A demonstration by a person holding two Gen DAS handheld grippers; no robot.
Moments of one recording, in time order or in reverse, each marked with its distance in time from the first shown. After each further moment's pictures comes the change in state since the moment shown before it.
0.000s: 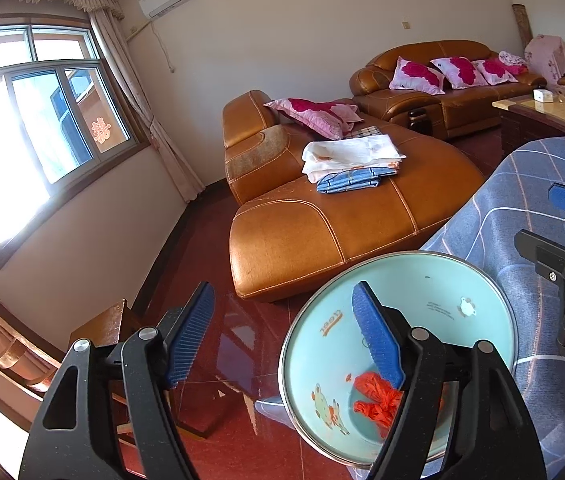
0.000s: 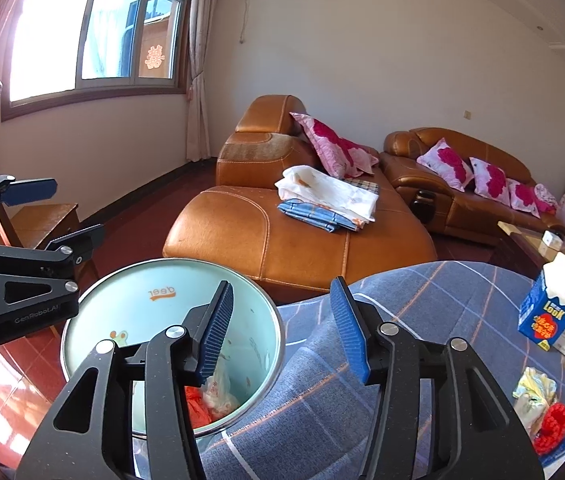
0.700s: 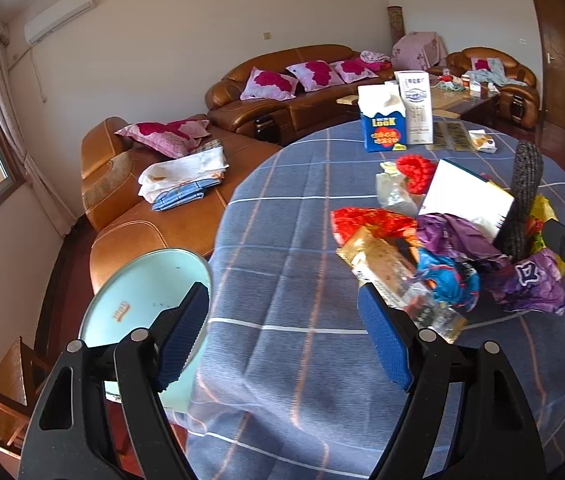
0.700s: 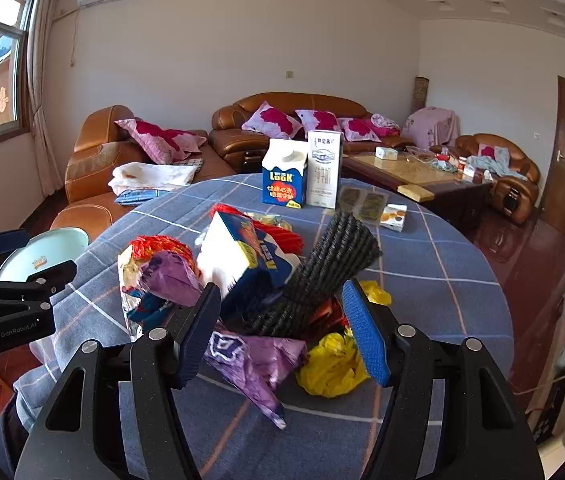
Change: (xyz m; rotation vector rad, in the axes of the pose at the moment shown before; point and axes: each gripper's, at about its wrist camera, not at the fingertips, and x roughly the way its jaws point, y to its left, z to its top) left arm -0.122 -0.163 -0.030 0.166 -0.046 -0.483; right arm -0.206 -0.118 -0.132 0.334 0.050 -0.490
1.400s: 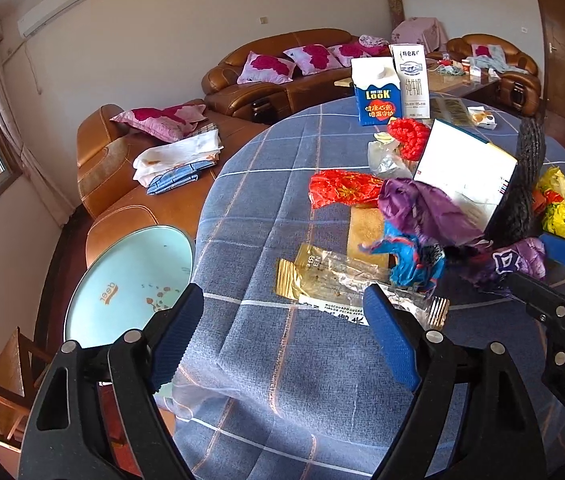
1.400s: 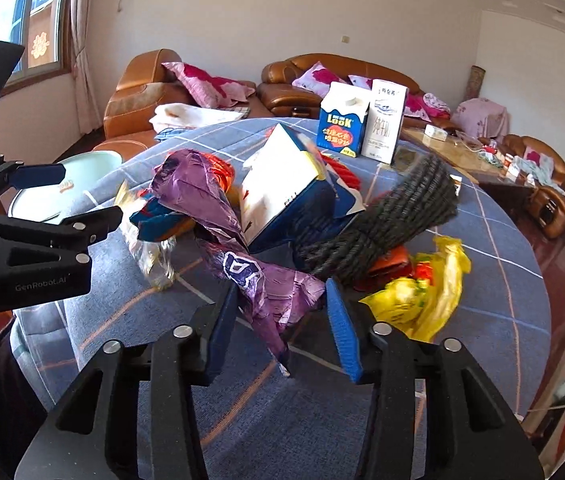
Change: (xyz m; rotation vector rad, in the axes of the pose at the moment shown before) left arm 0.011 0.001 -0.013 -0.002 0.059 0.013; right arm 0.026 0.032 -0.026 -0.173 0.160 0.153
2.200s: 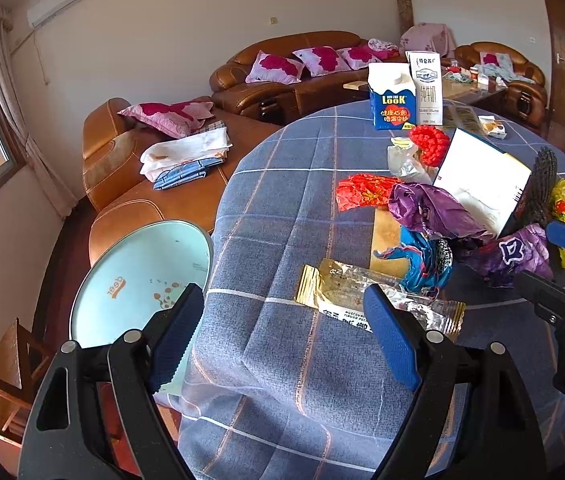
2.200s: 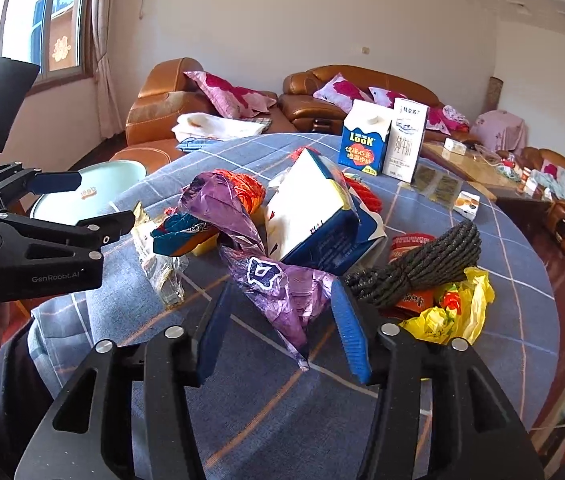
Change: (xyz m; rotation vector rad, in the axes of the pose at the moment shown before) left arm 0.000 0.017 -0.003 -0.034 0.002 0.009; right arm -0.002 0.004 0.015 -0.037 -0.040 0.051
